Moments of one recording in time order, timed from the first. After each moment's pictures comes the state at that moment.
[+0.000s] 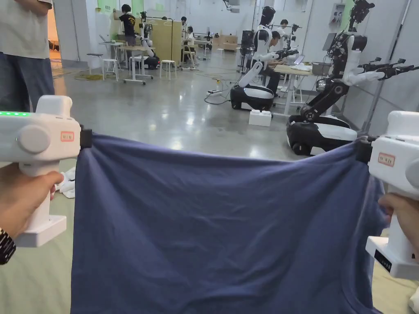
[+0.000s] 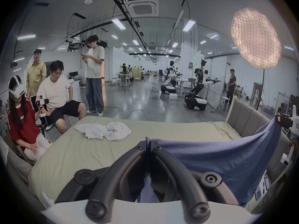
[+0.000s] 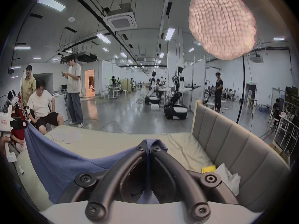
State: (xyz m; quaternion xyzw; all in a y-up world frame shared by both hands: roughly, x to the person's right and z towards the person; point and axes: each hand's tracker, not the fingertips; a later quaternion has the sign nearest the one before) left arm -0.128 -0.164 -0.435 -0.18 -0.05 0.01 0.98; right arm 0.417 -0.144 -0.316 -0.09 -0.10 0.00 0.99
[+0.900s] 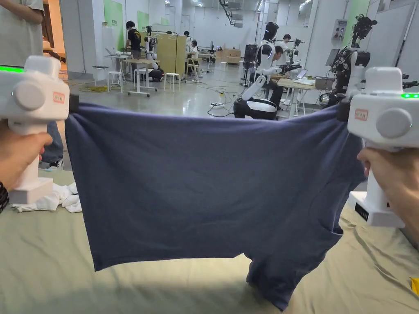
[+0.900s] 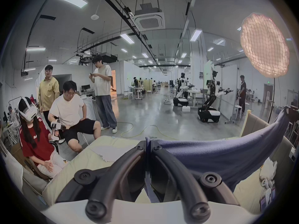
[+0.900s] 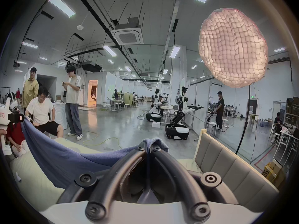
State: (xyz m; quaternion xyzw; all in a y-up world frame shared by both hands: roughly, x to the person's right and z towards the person) left arm -0.149 -0.119 -0.470 -0.14 0.01 -0.02 0.99; right arm 0.389 -0.099 -0.393 -0.05 -0.08 0.03 0.99
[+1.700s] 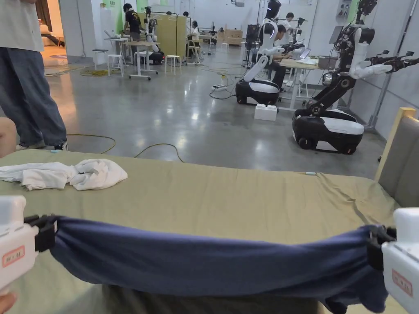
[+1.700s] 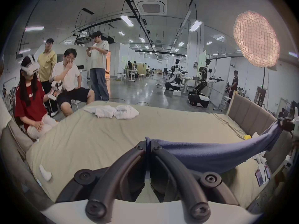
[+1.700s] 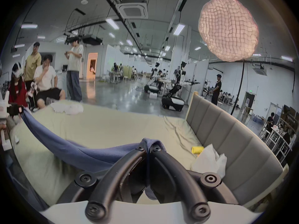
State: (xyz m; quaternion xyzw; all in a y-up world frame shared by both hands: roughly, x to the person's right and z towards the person) left arm -0.173 -0.307 -0.261 -0.23 -0.05 0.04 0.97; right arm 0.371 -0.276 -0.172 -0.21 -0.11 0.07 0.97
